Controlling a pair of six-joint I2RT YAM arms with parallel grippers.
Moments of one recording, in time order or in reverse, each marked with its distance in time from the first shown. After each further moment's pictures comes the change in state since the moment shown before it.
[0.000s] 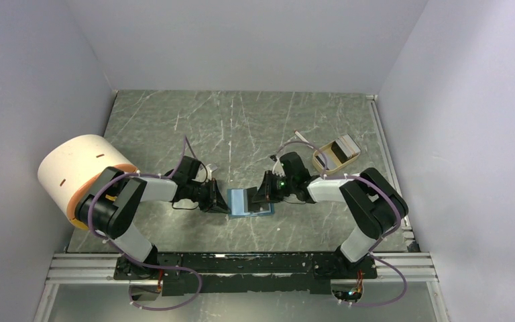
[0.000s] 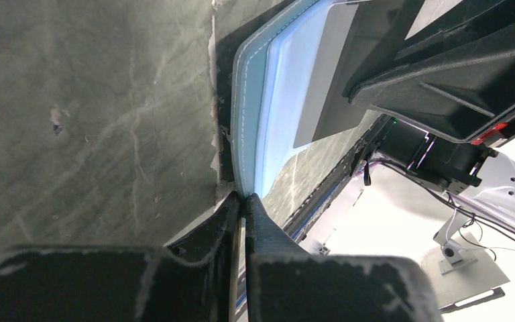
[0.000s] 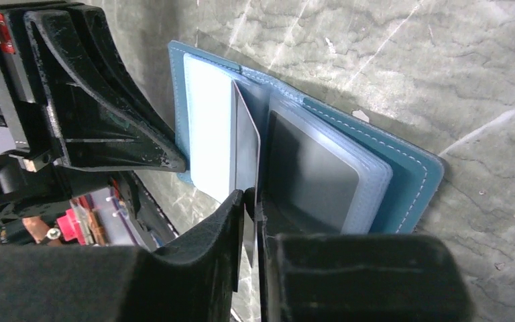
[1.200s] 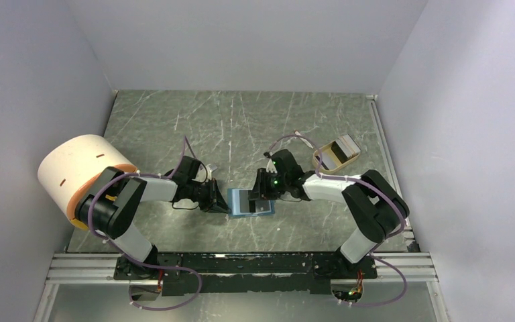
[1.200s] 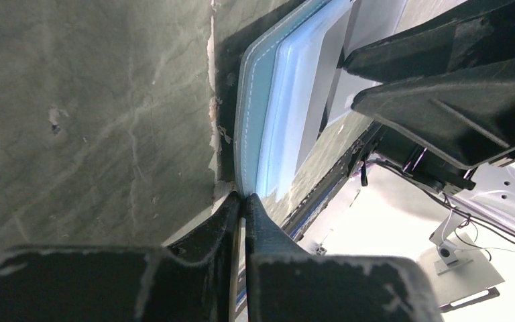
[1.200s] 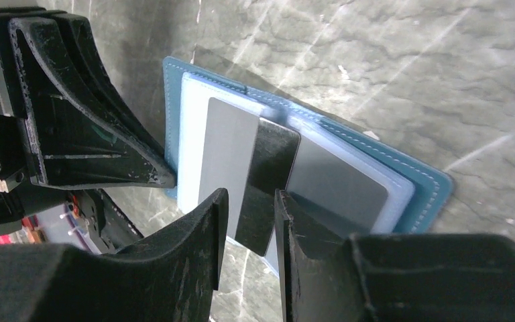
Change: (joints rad) left arm 0.000 0.000 0.000 0.003 0.003 -0.012; right arm 0.068 -0.033 0.101 -0.176 0.166 -0.097
